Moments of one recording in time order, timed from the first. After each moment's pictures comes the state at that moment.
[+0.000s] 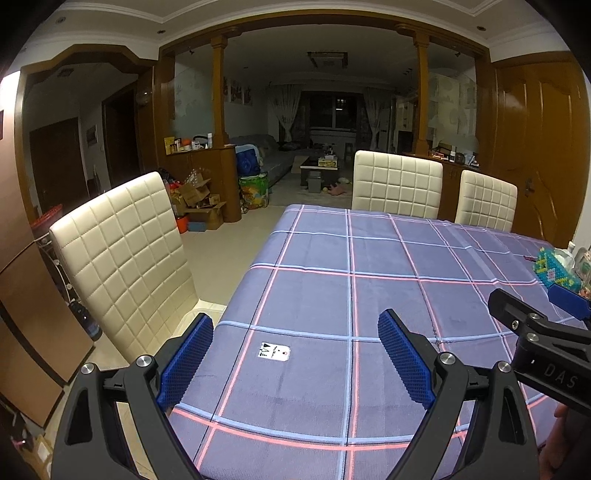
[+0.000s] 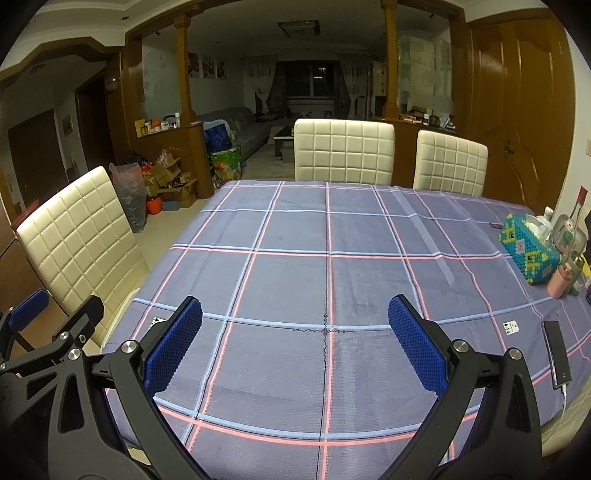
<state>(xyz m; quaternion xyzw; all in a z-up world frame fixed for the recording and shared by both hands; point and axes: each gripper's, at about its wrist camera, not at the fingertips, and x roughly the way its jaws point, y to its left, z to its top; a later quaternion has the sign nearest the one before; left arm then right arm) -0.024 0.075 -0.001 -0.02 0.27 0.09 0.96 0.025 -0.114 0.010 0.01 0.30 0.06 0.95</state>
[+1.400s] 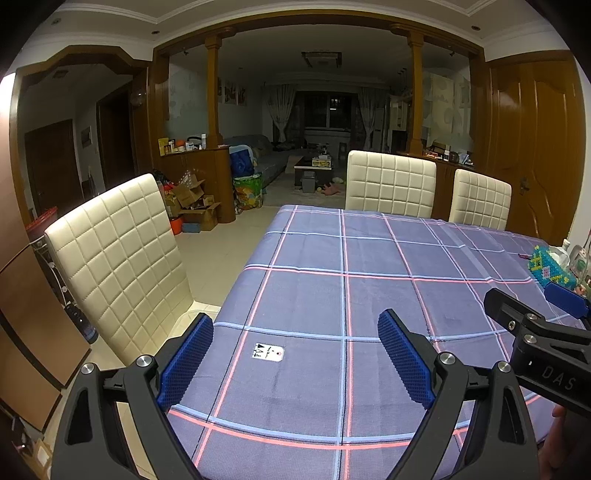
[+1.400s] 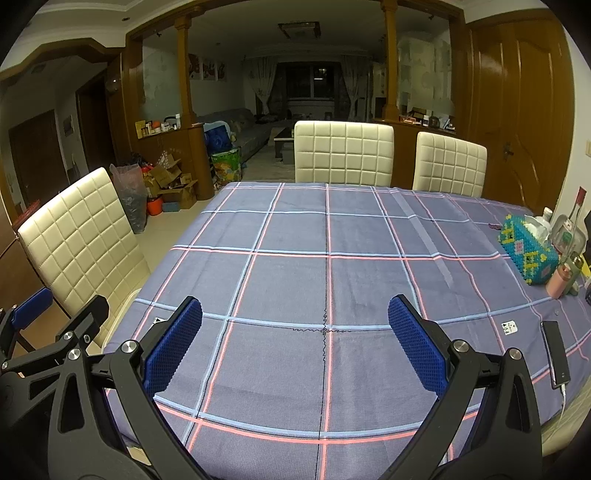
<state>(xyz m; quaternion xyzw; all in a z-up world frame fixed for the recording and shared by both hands) -0.026 0.069 0.000 -0.02 0.27 0.08 0.96 0.023 -0.120 0.013 0.01 0.30 0.06 0.95</state>
